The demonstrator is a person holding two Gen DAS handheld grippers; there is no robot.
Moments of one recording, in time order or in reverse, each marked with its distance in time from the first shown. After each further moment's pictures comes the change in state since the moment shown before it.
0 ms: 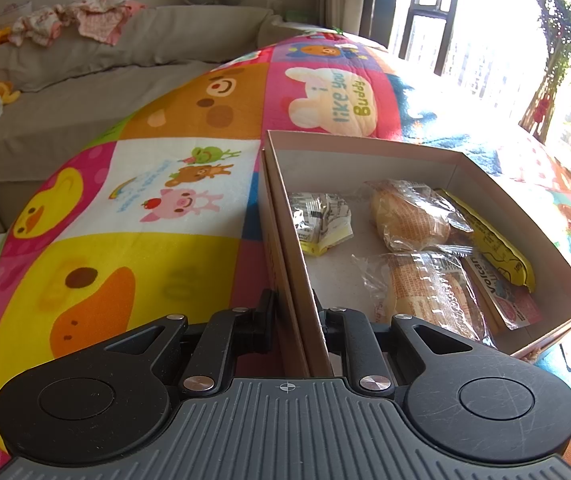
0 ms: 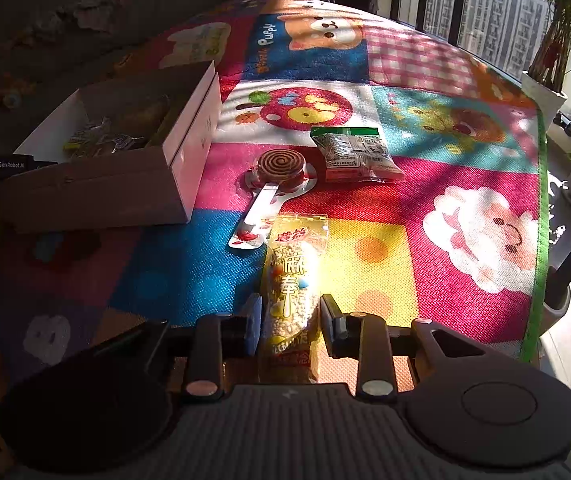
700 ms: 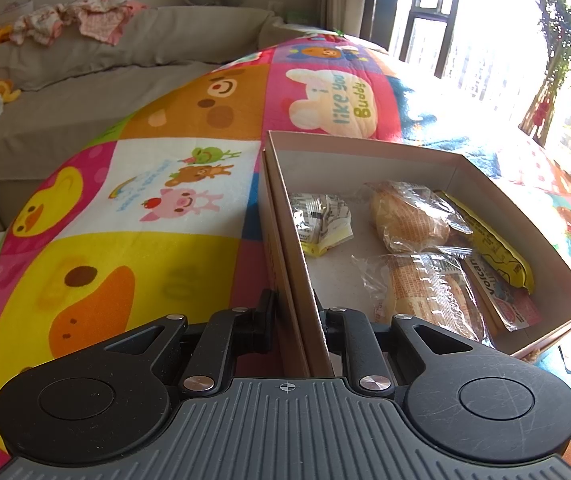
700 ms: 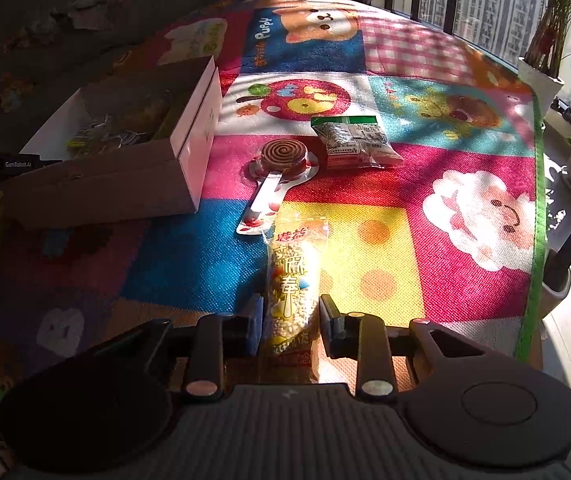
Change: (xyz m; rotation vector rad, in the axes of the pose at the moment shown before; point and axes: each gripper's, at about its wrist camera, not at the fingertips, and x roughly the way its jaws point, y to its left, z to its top) left arm -0.001 0.000 0.000 -0.001 0.000 -0.002; right arm -0.010 0.001 -0.005 0.045 0.029 0.012
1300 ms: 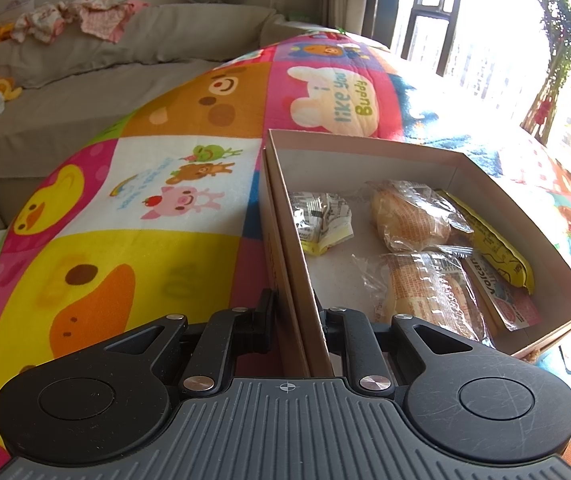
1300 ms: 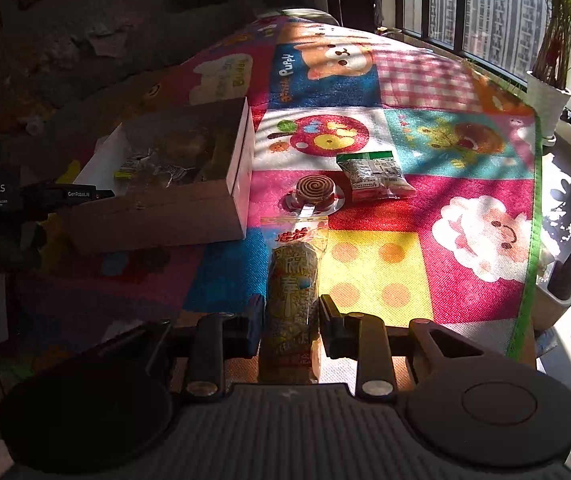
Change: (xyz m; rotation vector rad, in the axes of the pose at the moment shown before) left arm 0.001 -0.002 -0.001 -0.005 0.004 0.002; right arm -0.052 0.015 0.001 0.008 -0.084 0.066
